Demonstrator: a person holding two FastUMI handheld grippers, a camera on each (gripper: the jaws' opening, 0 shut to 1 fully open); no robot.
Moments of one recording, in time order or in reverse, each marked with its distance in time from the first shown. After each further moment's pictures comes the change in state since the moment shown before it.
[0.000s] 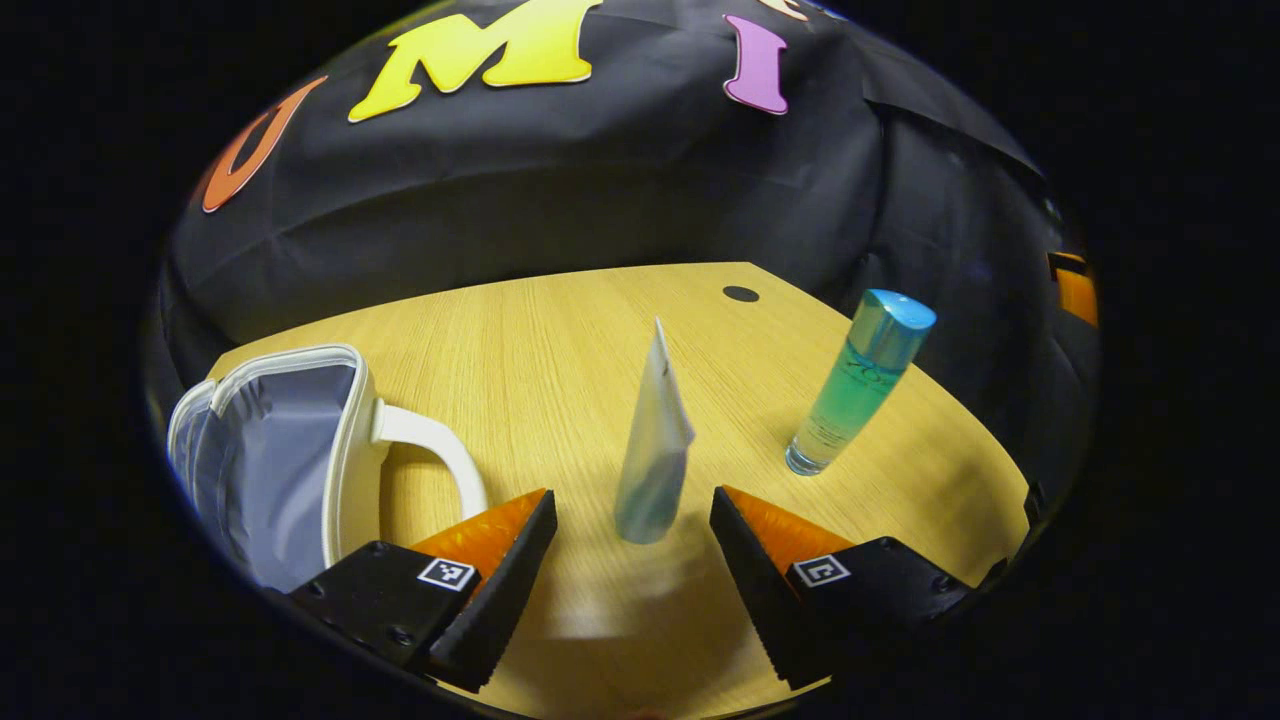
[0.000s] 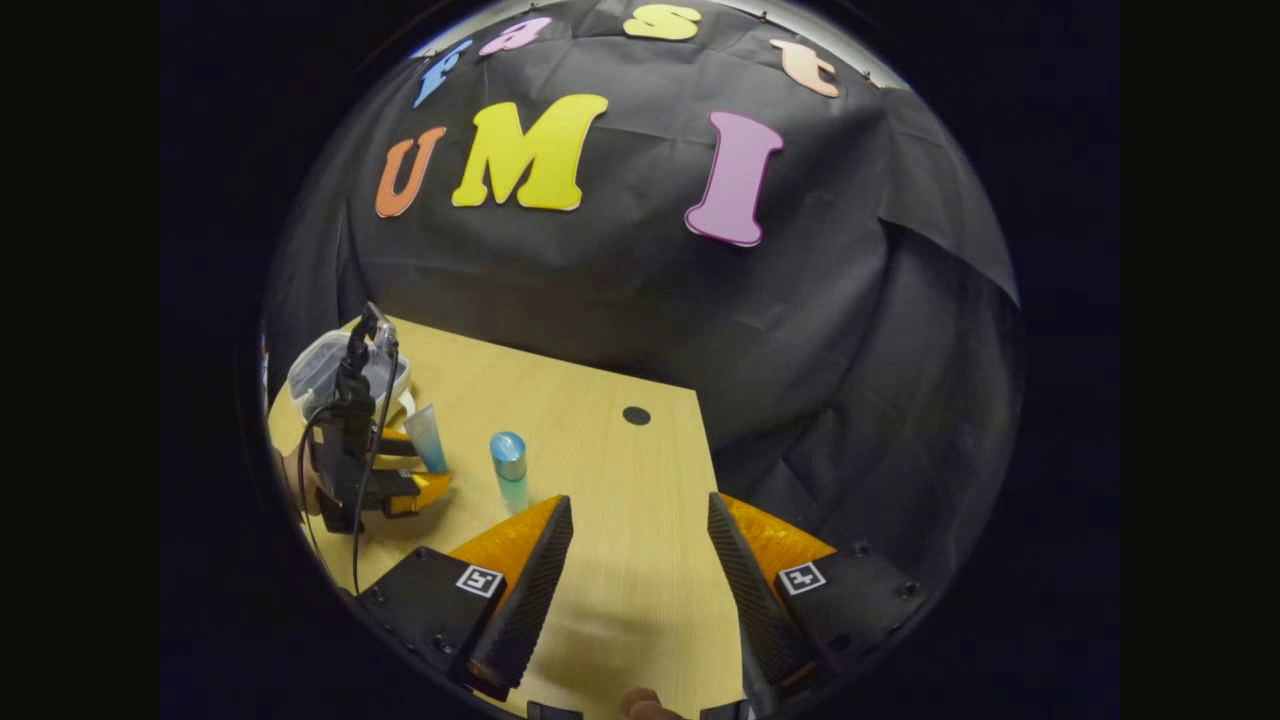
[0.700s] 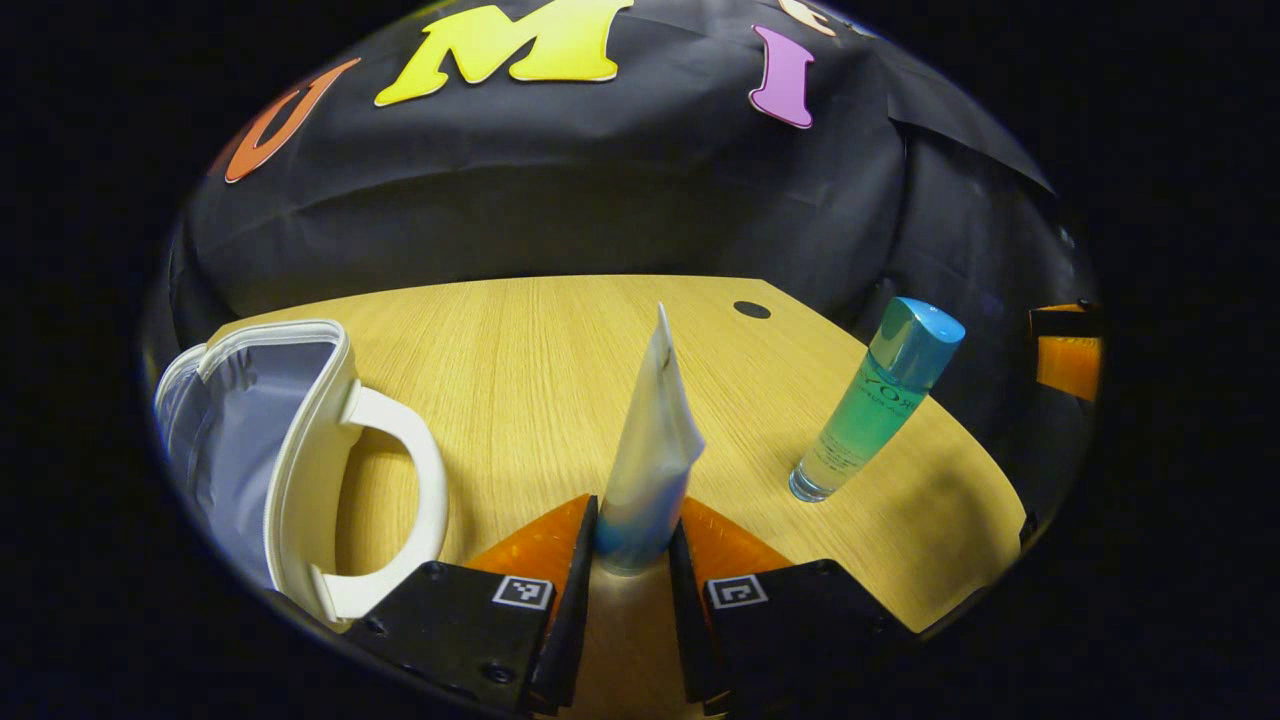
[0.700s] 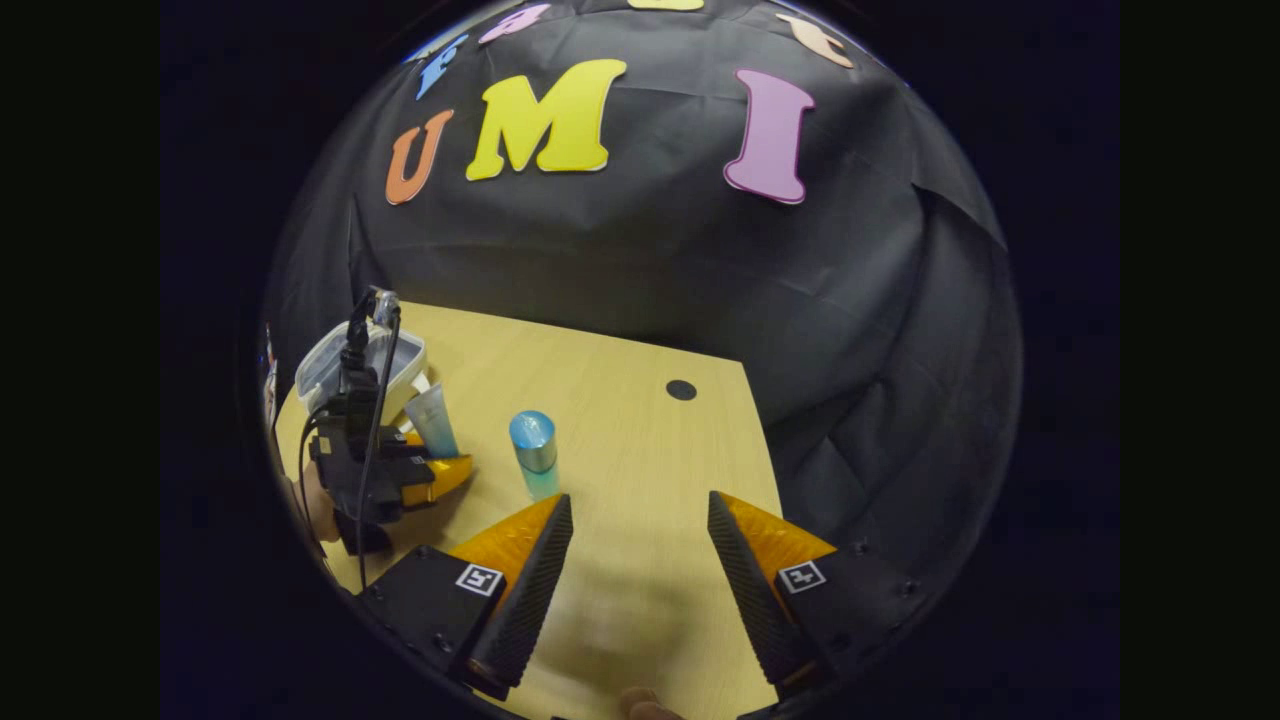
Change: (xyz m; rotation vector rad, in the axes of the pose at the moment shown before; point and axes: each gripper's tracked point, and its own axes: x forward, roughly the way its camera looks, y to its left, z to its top) left arm 0.005 -0.010 -0.002 -0.061 -0.010 0.013; right arm 0.048 0.048 -0.014 0.028 0.059 0.129
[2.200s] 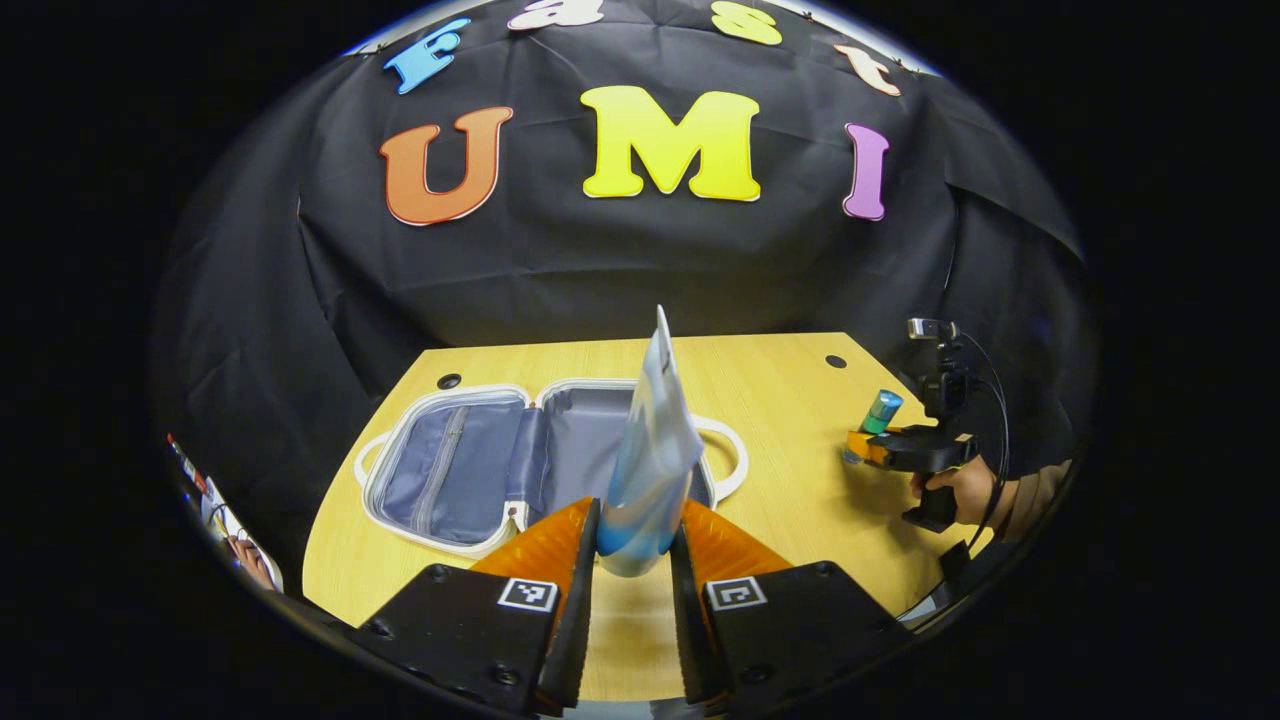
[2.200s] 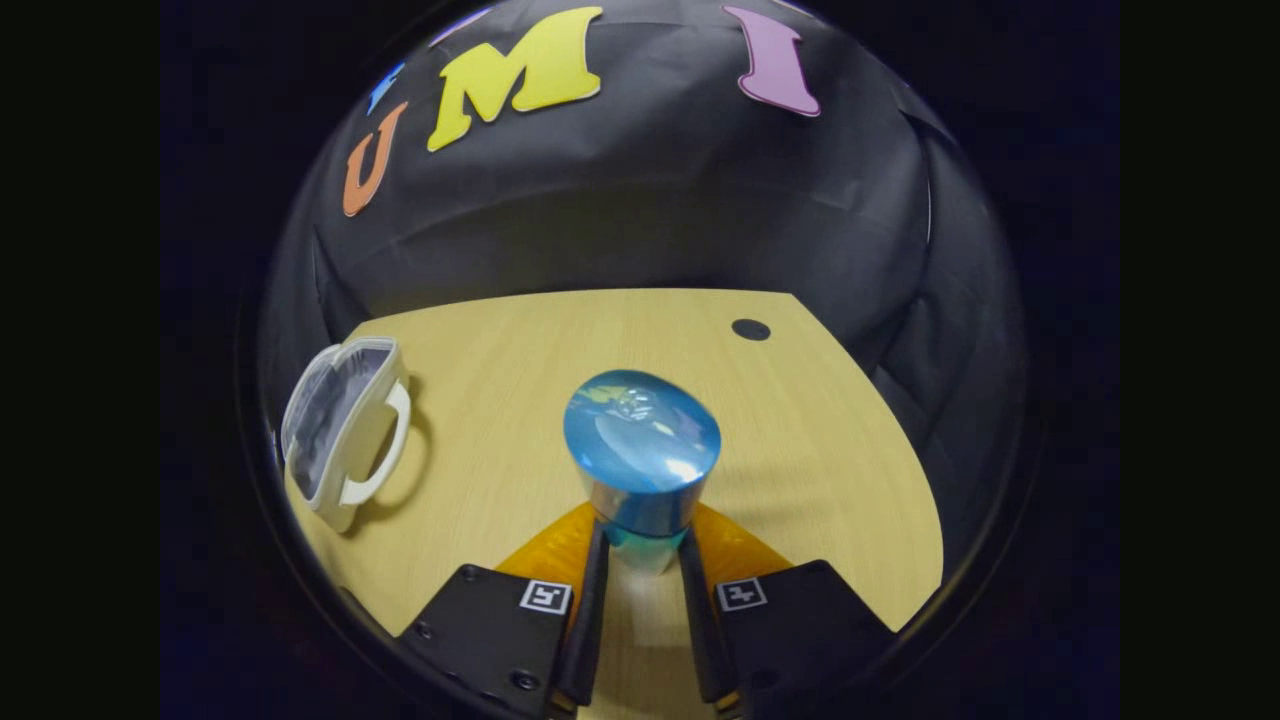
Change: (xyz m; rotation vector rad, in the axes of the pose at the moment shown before) left arm -0.307 0.164 0.052 -0.024 -0.037 0.254; right arm 0.122 0.094 -0.049 0.200 0.094 -0.038
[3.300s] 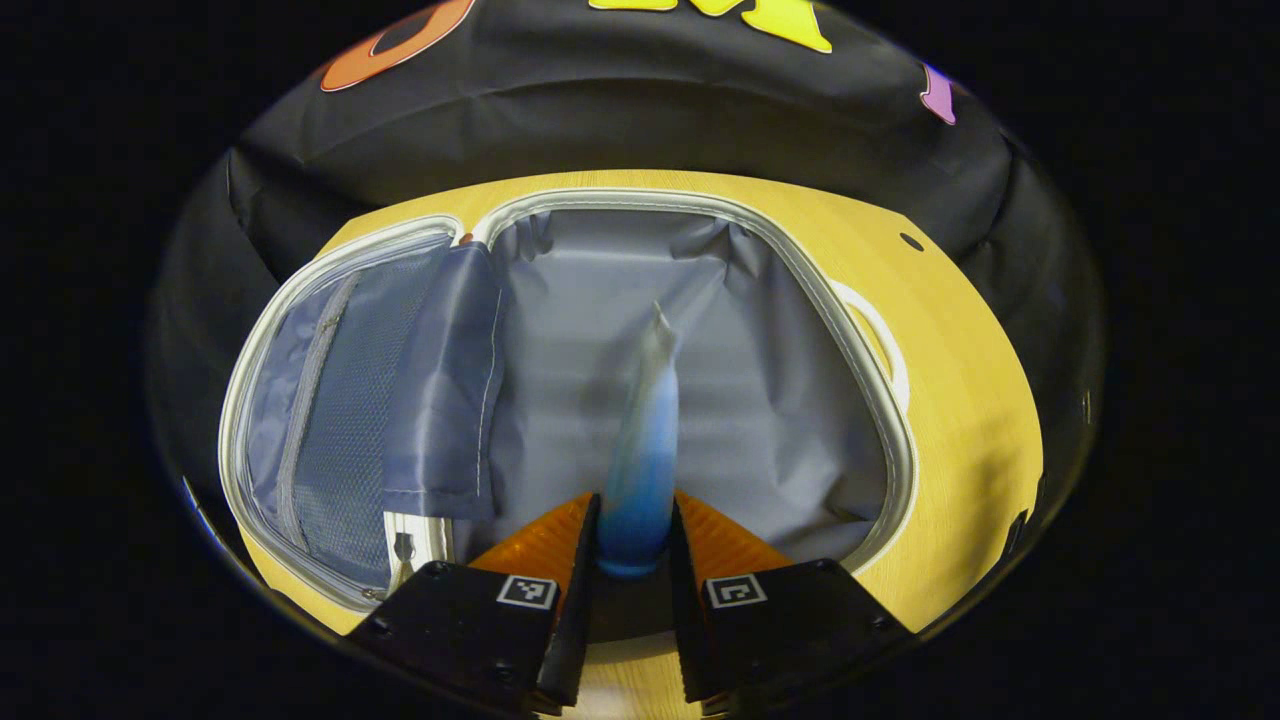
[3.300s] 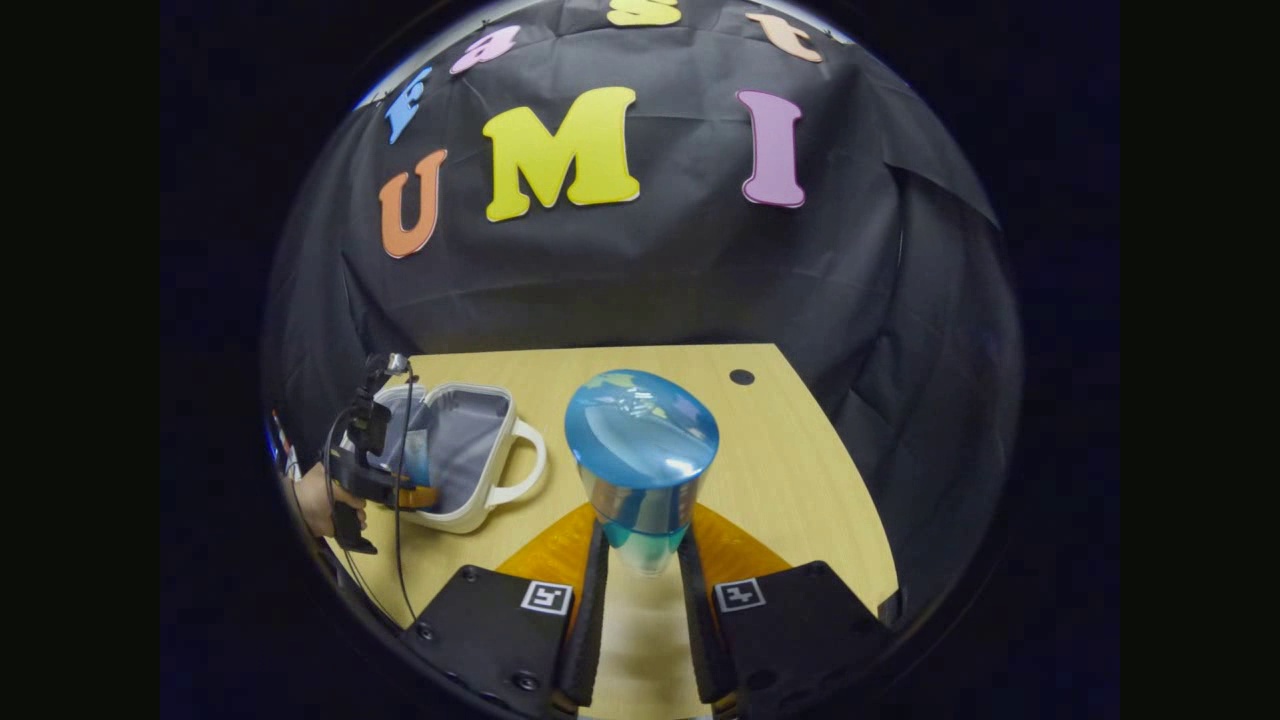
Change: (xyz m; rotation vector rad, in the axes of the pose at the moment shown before) left arm 0.180 0.032 -0.128 -0.035 0.444 -0.059; right arm -0.213 0.047 0.032 0.018 -0.084 0.027
